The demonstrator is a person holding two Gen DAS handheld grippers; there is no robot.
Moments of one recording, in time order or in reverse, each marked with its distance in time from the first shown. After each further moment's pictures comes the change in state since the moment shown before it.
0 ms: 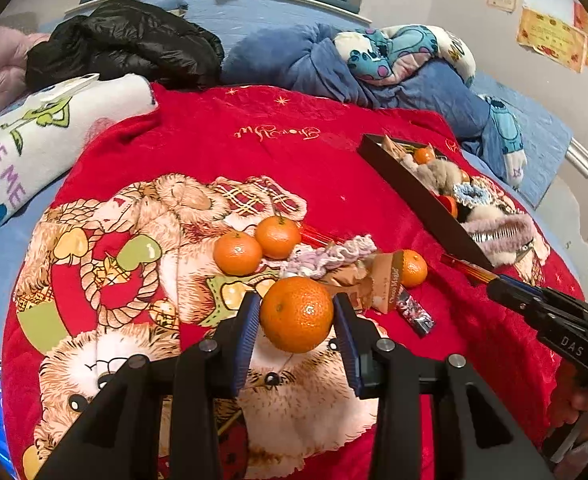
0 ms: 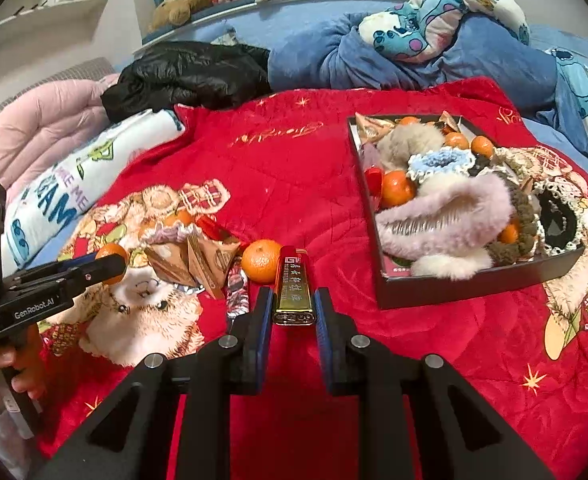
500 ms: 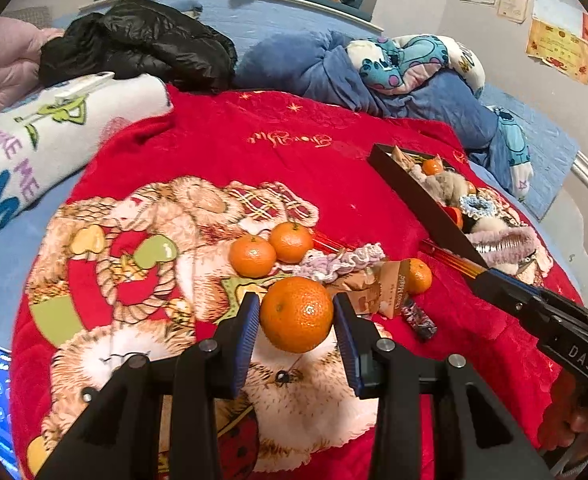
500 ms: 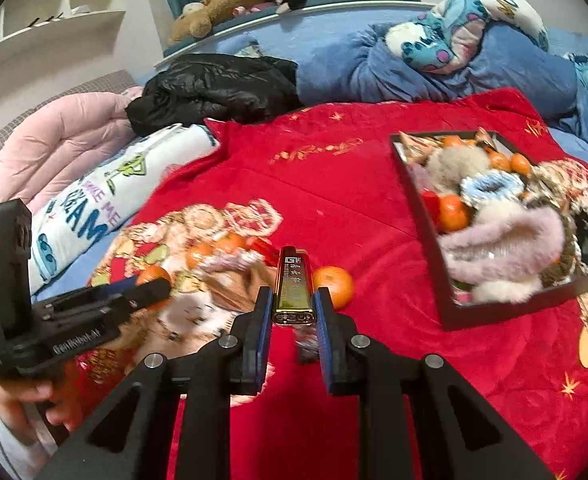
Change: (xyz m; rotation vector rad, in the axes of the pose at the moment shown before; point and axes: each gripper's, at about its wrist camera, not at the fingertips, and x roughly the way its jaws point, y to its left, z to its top) left arm -0.010 0.002 0.000 -0.029 -0.022 0.033; right arm 0.001 0.050 0.015 -0.017 -0.047 0.092
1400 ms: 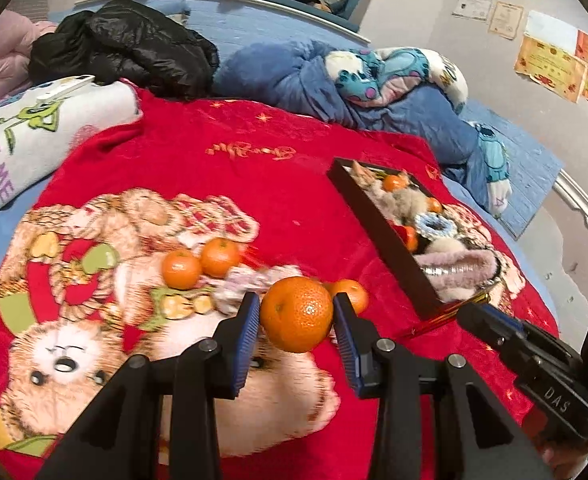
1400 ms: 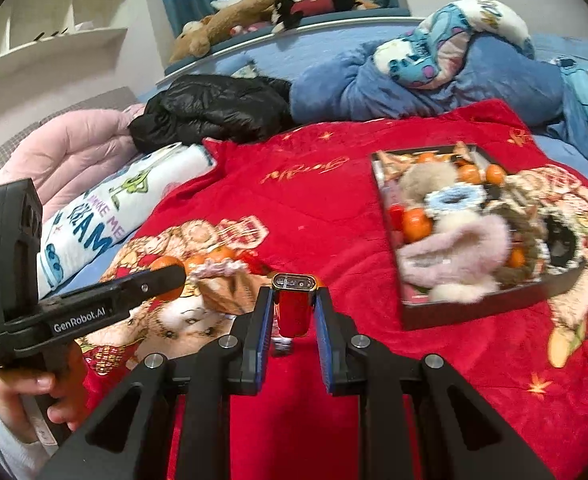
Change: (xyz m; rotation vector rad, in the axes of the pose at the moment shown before) left arm -0.002 -0.055 0.011 -0.045 -0.021 -0.095; right arm -0.046 -0.045 -0.007 0.042 -0.067 -0.027
